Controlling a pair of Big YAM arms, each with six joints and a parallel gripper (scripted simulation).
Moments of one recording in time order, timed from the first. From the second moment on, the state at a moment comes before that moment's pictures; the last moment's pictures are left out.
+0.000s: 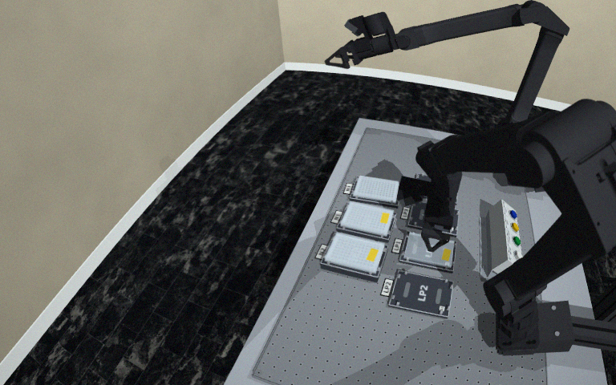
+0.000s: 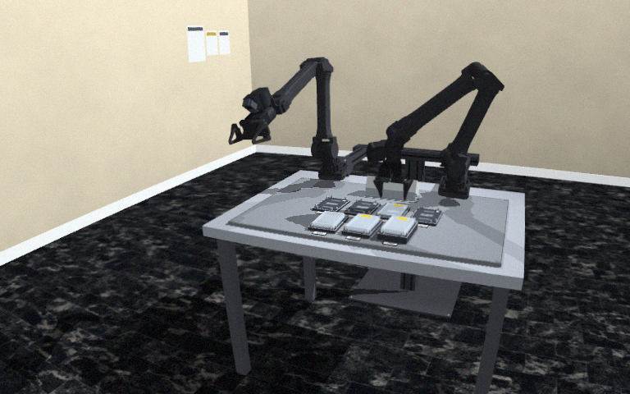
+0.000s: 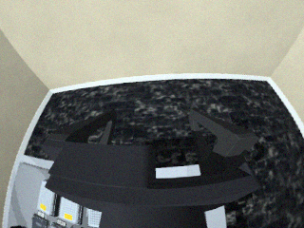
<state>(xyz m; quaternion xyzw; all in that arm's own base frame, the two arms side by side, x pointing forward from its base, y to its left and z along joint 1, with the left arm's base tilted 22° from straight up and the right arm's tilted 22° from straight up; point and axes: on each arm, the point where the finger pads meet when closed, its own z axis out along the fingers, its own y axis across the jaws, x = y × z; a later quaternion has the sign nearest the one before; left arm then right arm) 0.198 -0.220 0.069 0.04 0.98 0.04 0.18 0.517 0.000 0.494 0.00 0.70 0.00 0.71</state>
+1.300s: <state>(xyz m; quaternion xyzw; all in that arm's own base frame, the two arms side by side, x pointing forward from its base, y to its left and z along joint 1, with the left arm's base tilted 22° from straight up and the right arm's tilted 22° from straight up) 0.215 -0.217 0.025 0.03 0.98 0.04 0.18 0.517 0.000 0.494 0.00 0.70 0.00 0.71</state>
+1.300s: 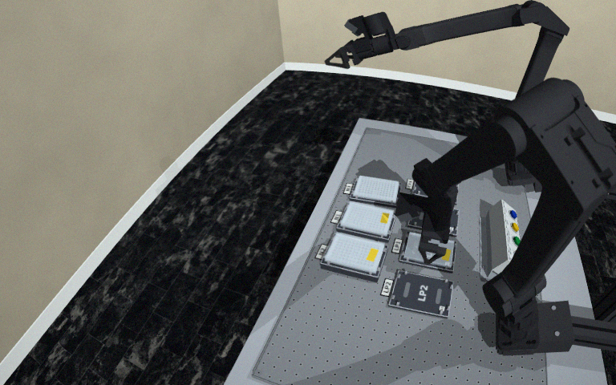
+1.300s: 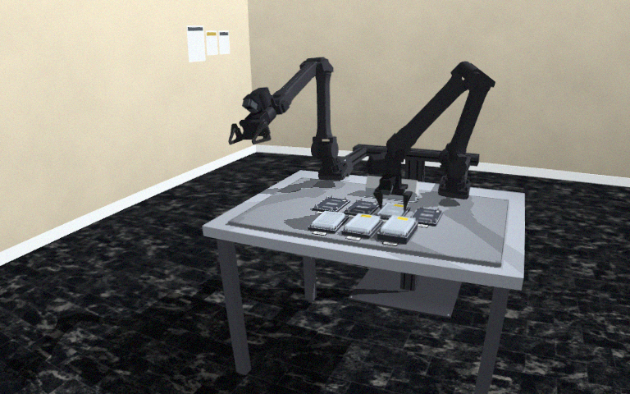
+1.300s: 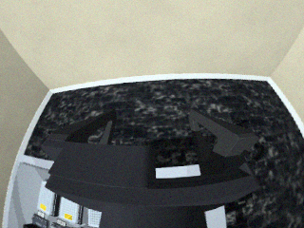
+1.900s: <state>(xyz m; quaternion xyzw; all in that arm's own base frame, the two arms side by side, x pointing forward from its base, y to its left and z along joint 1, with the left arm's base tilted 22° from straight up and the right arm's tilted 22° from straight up) 0.215 -0.216 0.025 0.03 0.98 0.04 0.19 0.517 0.000 0.494 0.00 0.70 0.00 0.71</state>
